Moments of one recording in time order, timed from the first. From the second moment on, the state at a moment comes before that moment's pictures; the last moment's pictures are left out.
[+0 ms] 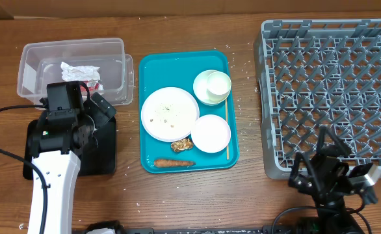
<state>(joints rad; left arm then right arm) 0.11 1.22 1.05 -0.86 -0.08 -0.69 -0.02 0.02 0.03 0.70 -0.33 0.77</state>
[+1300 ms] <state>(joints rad) 0.11 1.22 1.05 -0.86 -0.07 -0.70 0.53 1.99 1.73 -0.79 -0.12 0.12</state>
